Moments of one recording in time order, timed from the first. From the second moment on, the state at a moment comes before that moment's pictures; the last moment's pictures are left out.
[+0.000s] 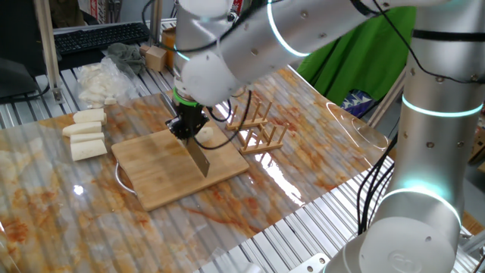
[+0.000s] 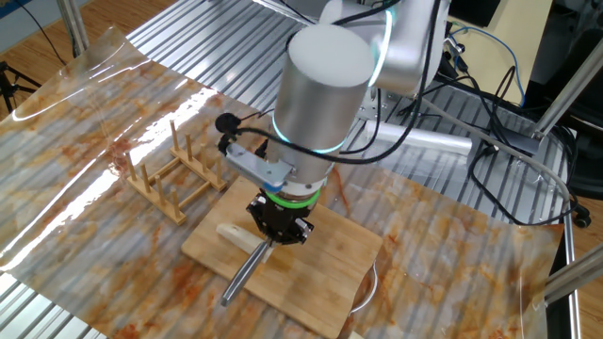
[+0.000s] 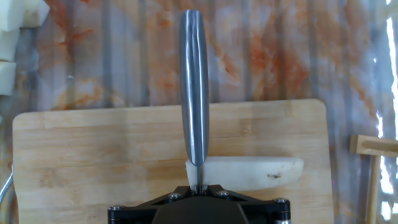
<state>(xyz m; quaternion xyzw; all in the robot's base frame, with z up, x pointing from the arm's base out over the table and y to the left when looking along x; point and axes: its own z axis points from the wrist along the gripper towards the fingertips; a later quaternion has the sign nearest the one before) 0.570 0.066 0.040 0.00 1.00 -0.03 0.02</state>
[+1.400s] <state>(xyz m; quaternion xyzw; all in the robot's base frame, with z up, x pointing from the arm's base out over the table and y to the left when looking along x) 0.570 0.065 0.035 0.00 1.00 0.00 -0.01</state>
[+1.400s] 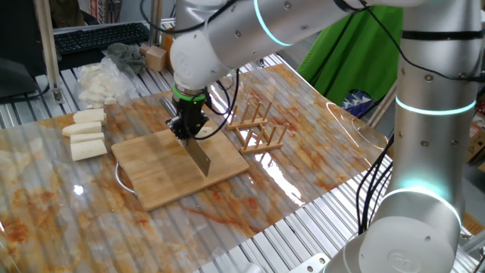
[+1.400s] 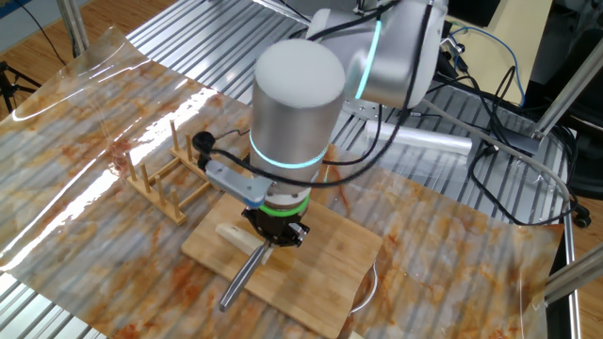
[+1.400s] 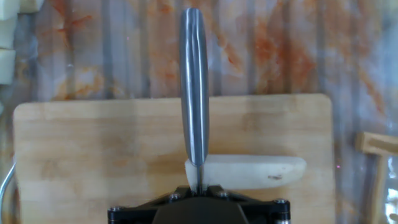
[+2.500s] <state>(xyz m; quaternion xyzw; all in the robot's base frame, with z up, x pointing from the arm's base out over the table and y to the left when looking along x) 0.558 0.069 0.075 0.01 1.00 -0.01 -0.05</state>
